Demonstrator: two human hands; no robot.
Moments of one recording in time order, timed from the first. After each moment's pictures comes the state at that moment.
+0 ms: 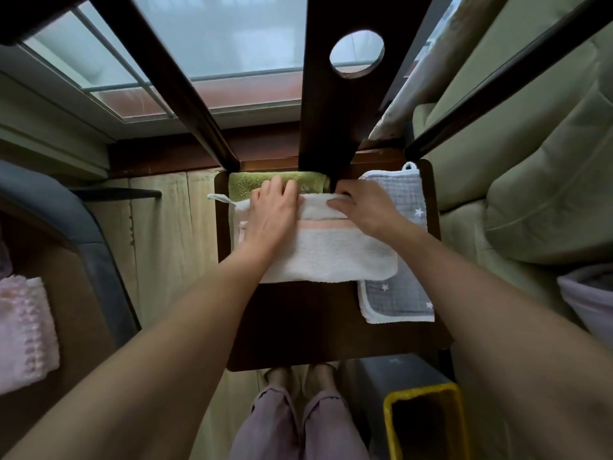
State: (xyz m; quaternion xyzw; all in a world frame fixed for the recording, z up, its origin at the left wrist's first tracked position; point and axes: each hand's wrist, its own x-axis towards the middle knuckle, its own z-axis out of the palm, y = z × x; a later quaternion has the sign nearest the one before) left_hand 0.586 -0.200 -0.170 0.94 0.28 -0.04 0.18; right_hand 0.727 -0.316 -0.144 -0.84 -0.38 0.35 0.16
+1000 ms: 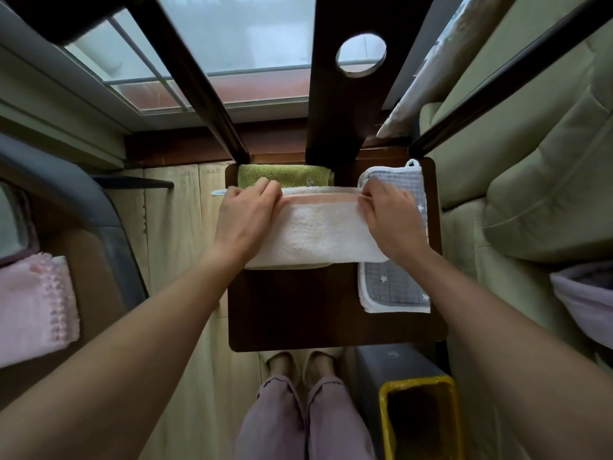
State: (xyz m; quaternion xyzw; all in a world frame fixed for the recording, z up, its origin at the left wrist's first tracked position) left_hand 0.540 -0.189 -0.132 0.95 0.27 0.01 0.15; right_hand 0.709 -0.362 -0.128 -0.88 -0.43 0.14 0.15
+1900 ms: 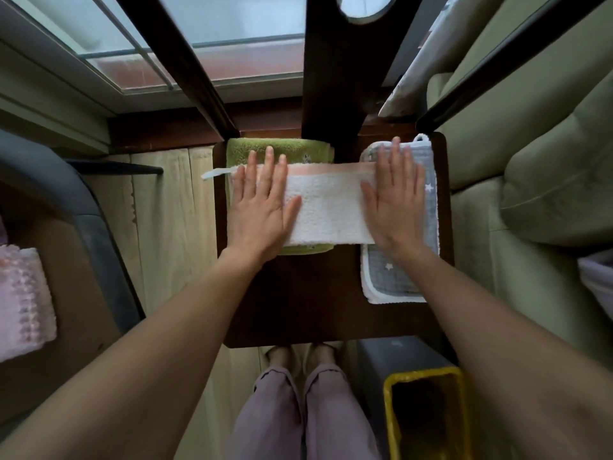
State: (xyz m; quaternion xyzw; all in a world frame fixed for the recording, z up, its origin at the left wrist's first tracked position) left_hand 0.542 -0.218 -0.181 0.94 0.30 -0.12 0.09; right_hand 0.702 -0.374 -0.187 -0.91 -0.37 0.12 0.13
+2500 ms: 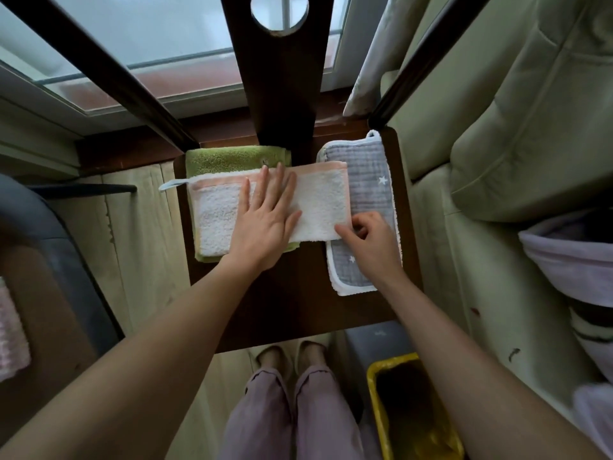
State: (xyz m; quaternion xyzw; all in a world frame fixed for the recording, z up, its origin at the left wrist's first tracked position) left_hand 0.568 -0.256 -0.183 0.97 0.18 -0.11 0.15; right_hand 0.671 -0.430 -0.149 -0.86 -0.13 0.32 0.37
